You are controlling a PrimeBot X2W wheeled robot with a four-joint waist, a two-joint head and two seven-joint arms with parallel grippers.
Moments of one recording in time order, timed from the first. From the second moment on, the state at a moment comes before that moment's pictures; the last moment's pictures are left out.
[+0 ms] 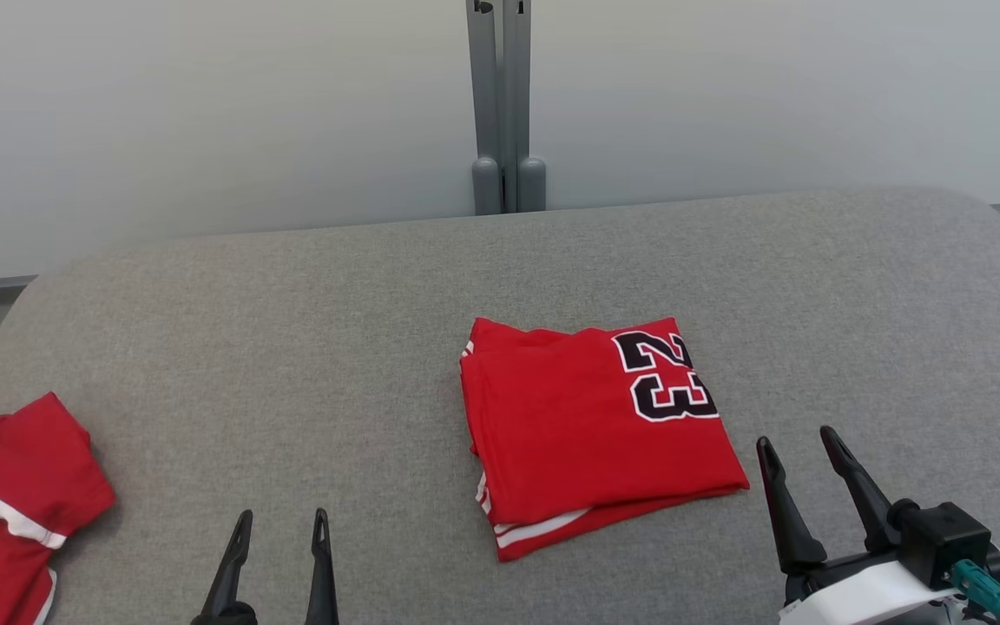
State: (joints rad) left arm 0.22 0.05 -0.16 0.03 -0.08 0.07 -0.26; right arm 0.11 -0.13 0.11 0.09 0.23 0.13 -0.26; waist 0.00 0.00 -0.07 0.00
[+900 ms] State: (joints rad) left arm 0.22 0.05 -0.17 0.04 -0.08 0.06 -0.26; right arm 0.12 -0.12 0.12 0.10 0.24 0.13 -0.26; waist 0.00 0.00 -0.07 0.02
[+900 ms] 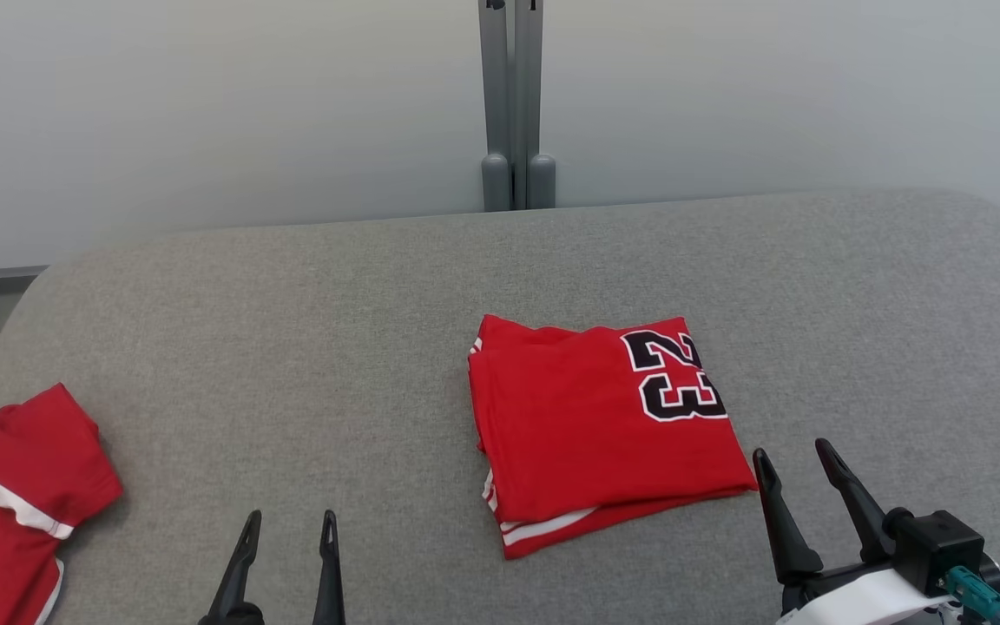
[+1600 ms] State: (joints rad) left arm 0.14 0.05 -0.25 0.03 -0.09 0.06 -0.26; right arm -0.28 -0.35 0.35 0.47 0.62 0.13 -0.16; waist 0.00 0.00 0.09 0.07
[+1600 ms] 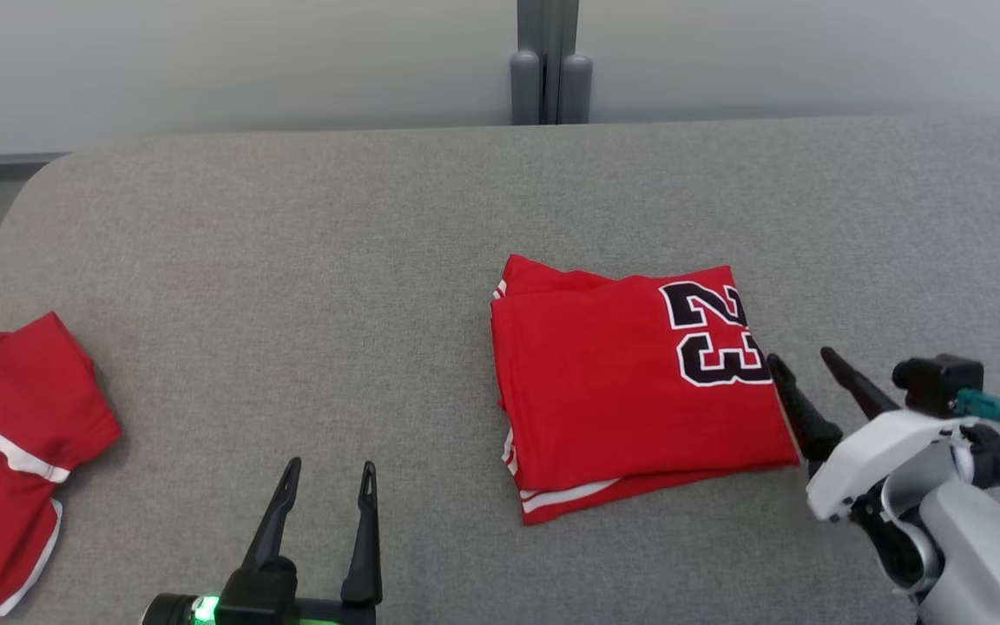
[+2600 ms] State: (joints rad) left arm -0.03 0.05 -0.28 -0.05 -0.08 0.05 -0.26; right arm -0.68 -0.60 0.58 0.70 0.77 0.13 -0.08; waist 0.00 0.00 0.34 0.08
